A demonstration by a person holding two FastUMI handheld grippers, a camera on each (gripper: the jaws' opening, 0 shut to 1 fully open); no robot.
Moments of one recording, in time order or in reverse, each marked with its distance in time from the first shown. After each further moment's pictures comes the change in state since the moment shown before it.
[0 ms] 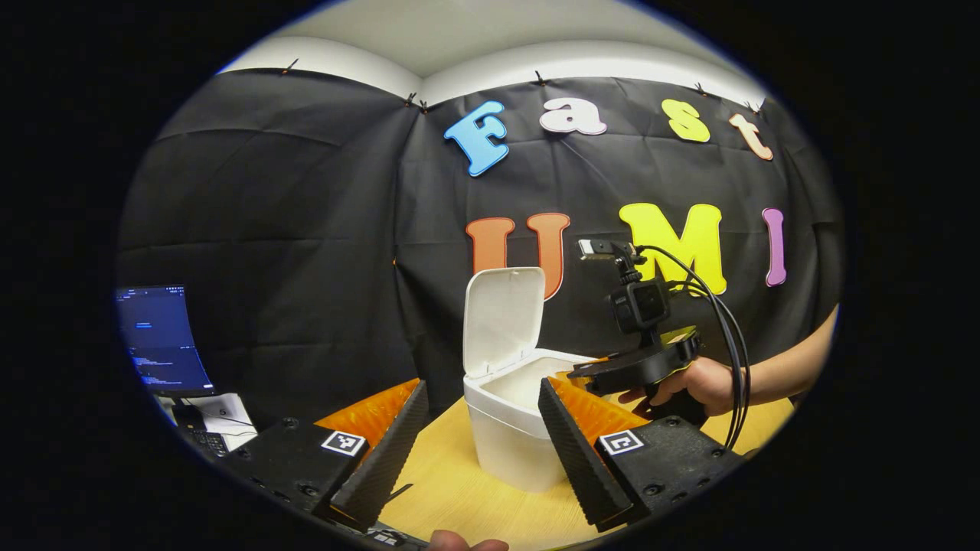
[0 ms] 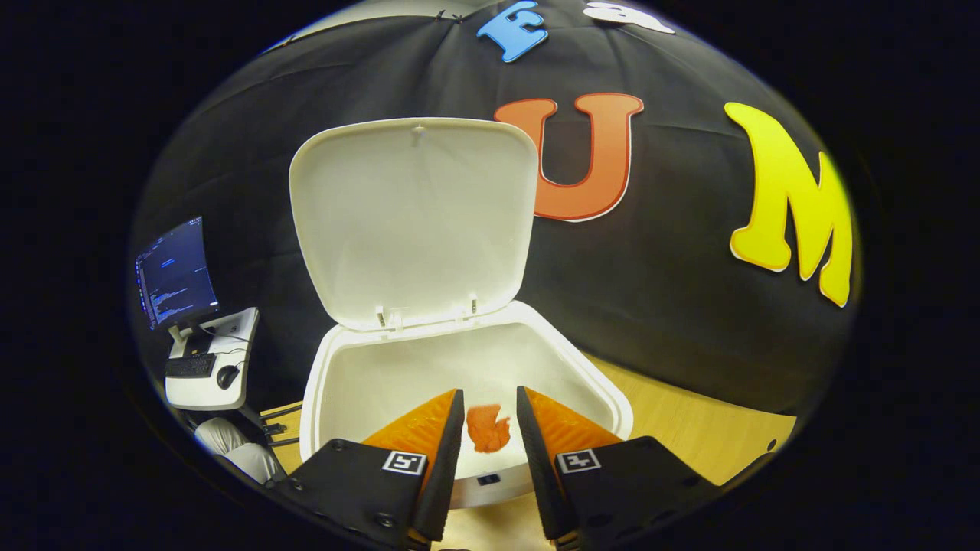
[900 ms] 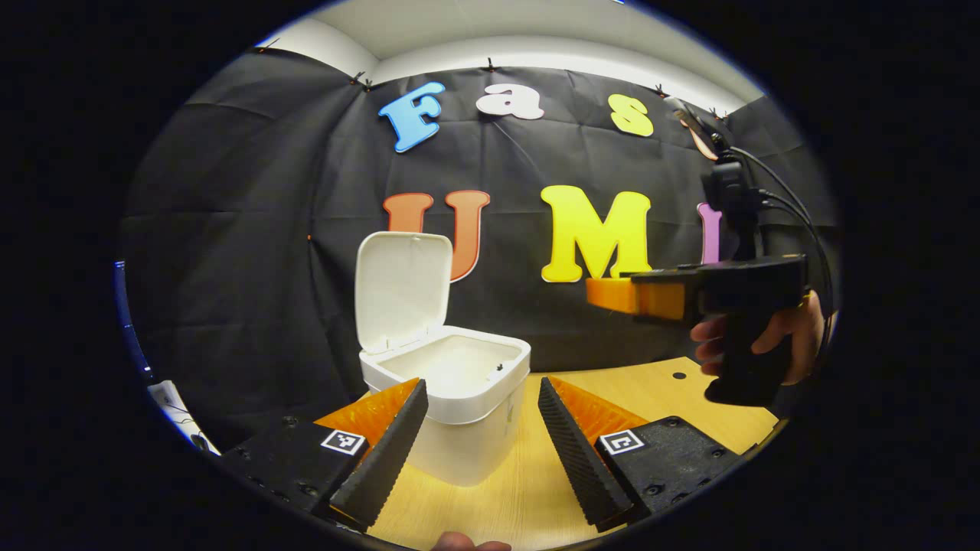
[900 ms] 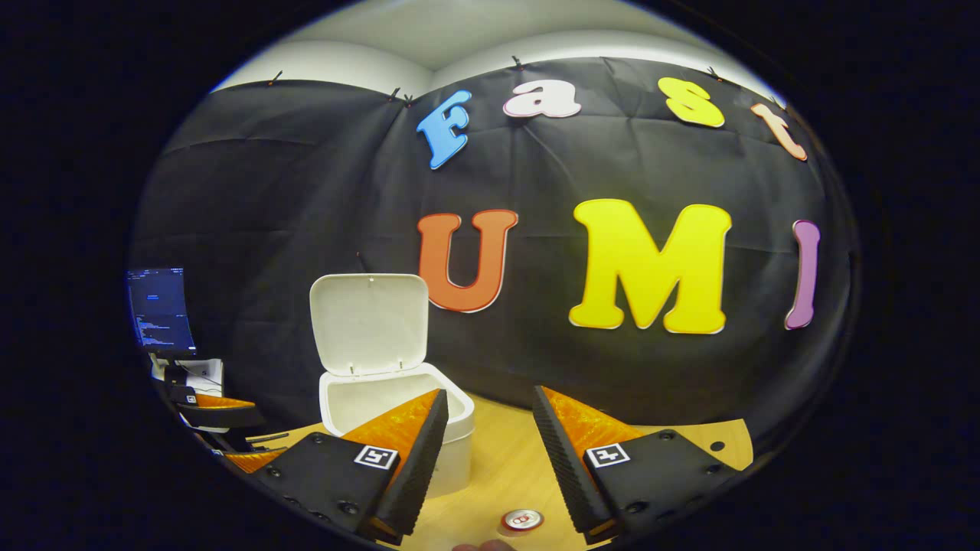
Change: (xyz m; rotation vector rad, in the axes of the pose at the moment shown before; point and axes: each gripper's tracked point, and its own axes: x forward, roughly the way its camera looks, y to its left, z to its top) left arm 0.001 -0.106 -0.046 -0.018 0.053 -0.349; right arm -0.246 -0.084 0.031 0.067 -0.379 -0.313
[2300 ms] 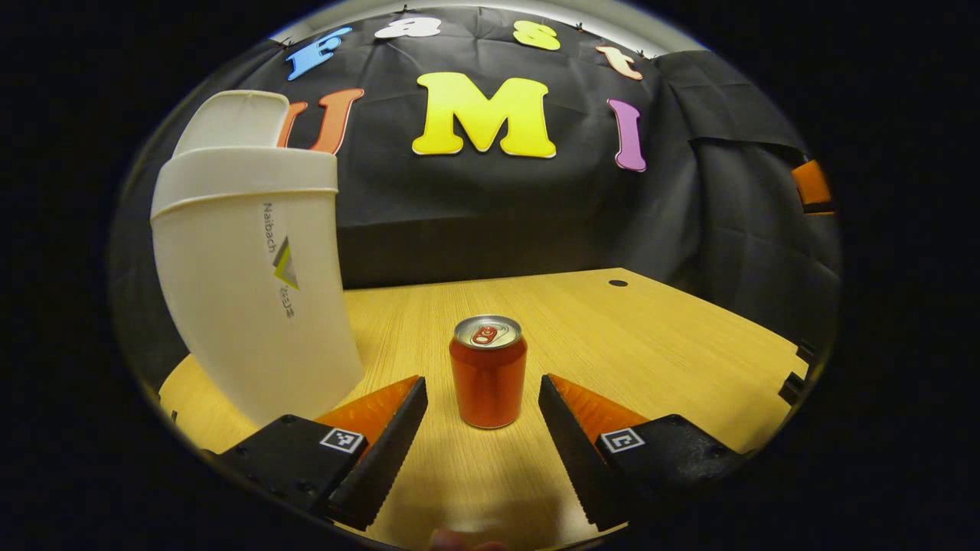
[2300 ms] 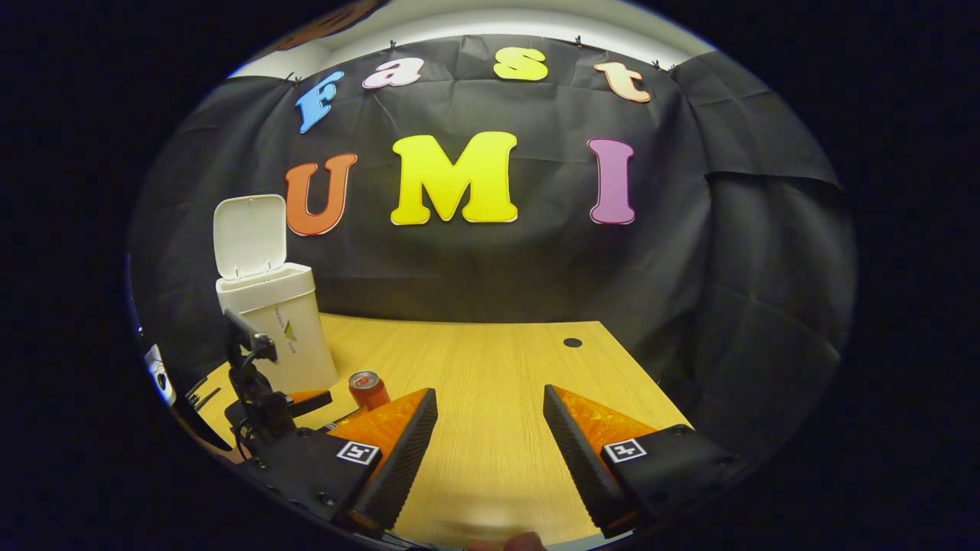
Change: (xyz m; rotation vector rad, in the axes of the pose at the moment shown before) left arm 0.112 -0.150 -0.236 0.072 0.204 -0.238; right arm -0.217 -0.169 -0.175 0.095 0.206 -0.464
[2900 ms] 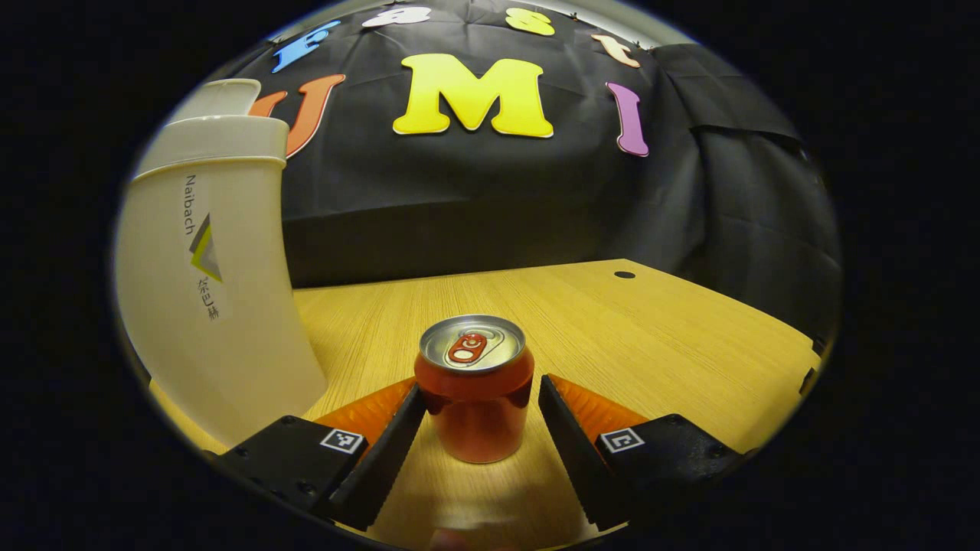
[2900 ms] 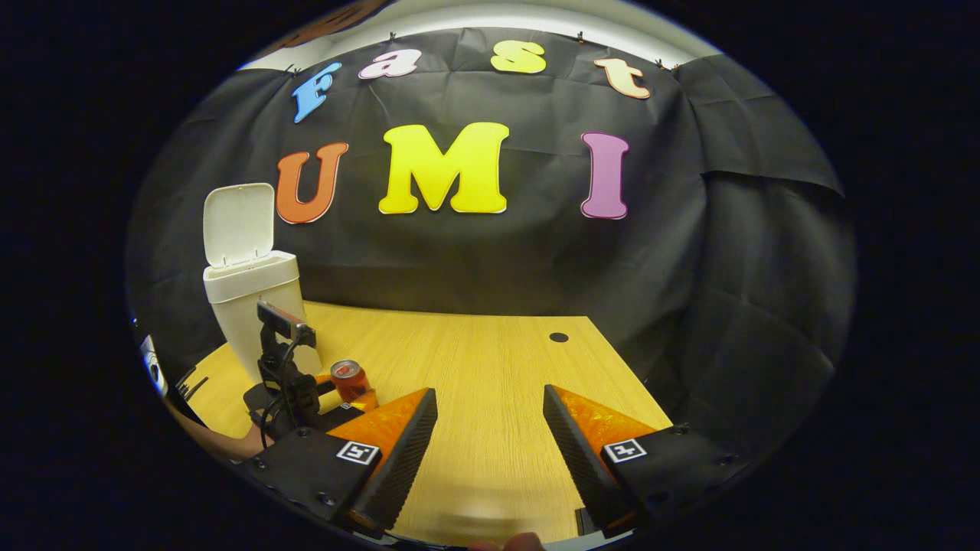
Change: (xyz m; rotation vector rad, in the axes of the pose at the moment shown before) left arm 0.052 -0.015 0.002 0.030 0.004 -0.046; right arm 0.013 -0.016 -0.003 -0.027 0.032 -0.018
